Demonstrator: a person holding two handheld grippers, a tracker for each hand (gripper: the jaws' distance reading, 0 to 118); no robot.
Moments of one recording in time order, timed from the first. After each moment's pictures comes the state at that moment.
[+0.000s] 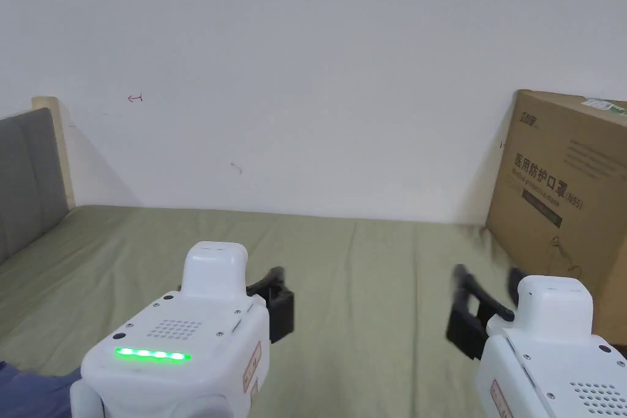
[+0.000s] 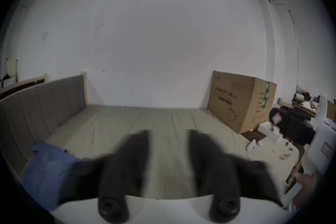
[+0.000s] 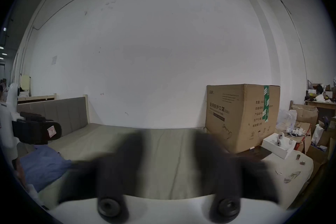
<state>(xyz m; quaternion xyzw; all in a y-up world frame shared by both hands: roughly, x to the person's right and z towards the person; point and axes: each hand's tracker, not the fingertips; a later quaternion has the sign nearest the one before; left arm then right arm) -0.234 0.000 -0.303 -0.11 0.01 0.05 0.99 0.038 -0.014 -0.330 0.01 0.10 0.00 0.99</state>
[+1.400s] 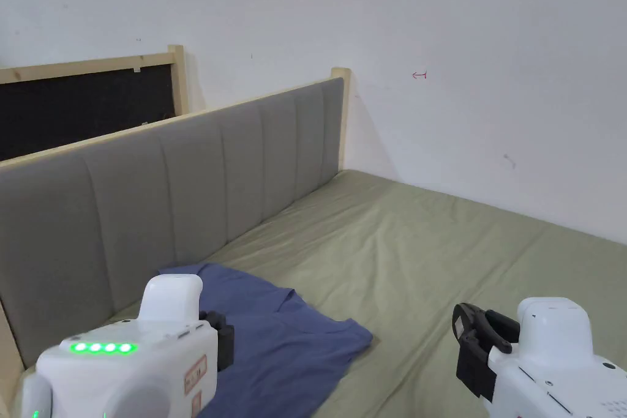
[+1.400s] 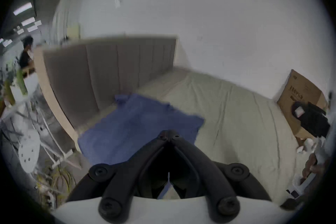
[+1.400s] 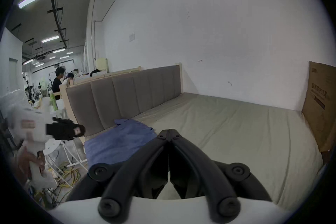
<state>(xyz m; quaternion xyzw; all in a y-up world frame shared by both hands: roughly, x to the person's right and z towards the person) -0.524 -0.069 -0.148 -0.26 0.29 0.17 0.91 -0.231 -0.050 -0.325 -0.13 0.47 0.02 0.87</state>
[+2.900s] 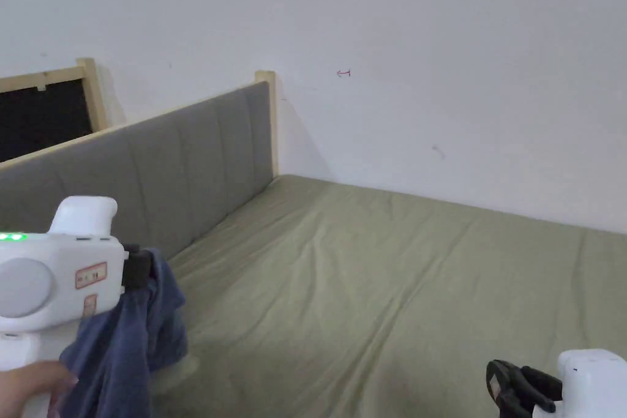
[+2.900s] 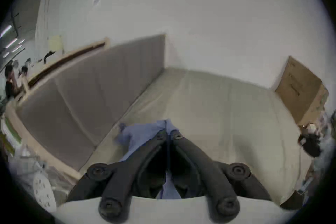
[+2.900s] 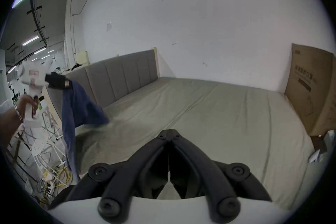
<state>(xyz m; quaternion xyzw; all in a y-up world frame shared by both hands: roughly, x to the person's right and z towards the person) -0.567 0.026 -0.229 -0.23 0.22 0.07 0.94 -0.140 -0.067 -0.366 -0.19 0.38 0.03 0.90</state>
